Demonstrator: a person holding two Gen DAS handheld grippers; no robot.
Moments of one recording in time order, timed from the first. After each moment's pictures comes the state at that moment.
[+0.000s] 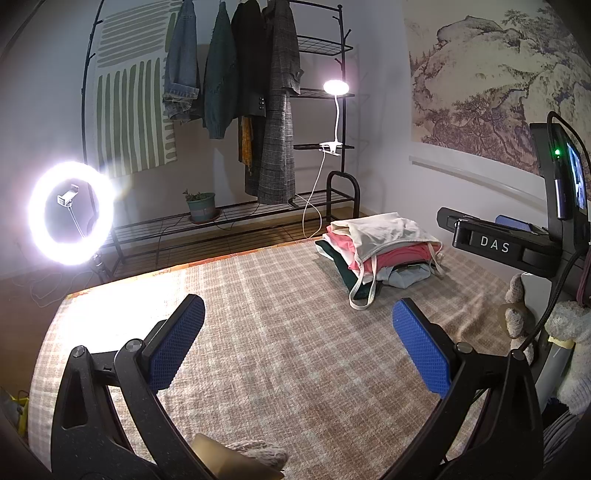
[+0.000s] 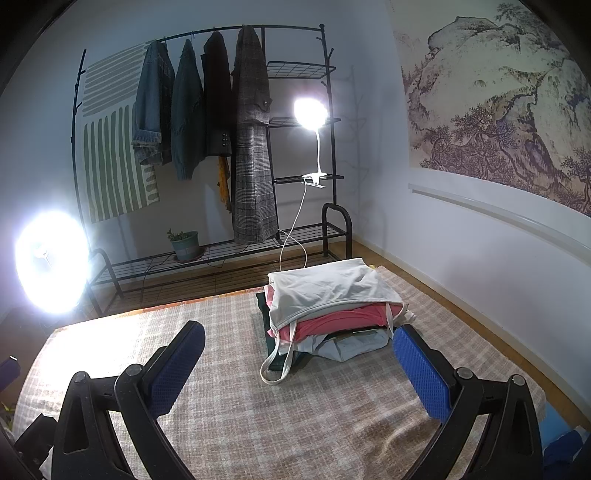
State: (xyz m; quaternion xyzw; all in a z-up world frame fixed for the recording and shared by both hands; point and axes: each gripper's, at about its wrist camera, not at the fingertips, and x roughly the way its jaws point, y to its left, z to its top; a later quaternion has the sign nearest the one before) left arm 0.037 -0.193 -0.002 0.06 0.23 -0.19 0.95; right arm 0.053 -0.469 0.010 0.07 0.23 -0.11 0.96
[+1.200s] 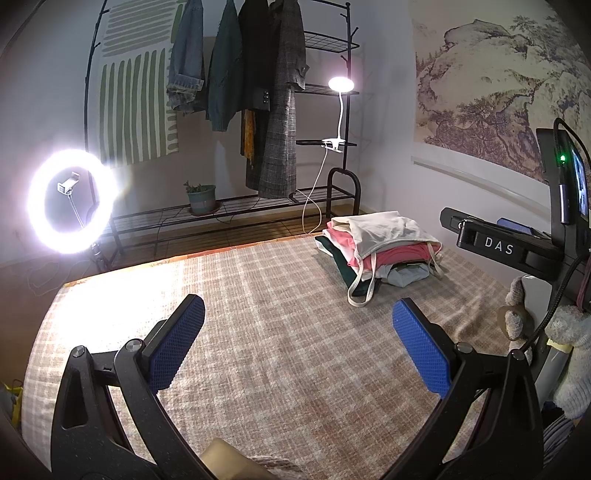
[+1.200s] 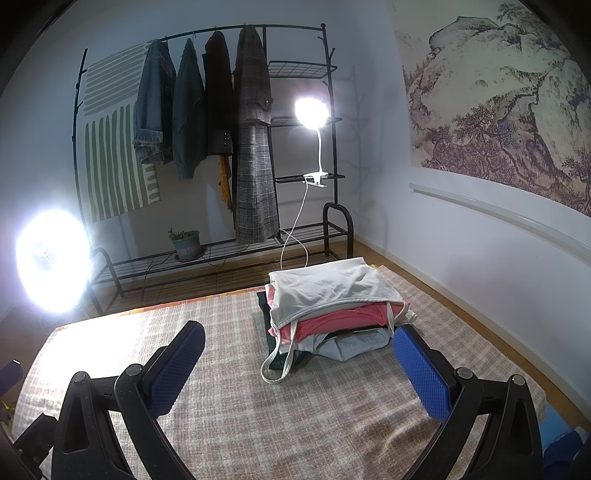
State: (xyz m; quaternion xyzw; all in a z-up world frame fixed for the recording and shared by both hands) left arm 0.031 -0.196 -0.002 0.05 0.24 -0.19 0.95; right arm 0.052 -0.466 0.010 0.07 0.23 -0.11 0.96
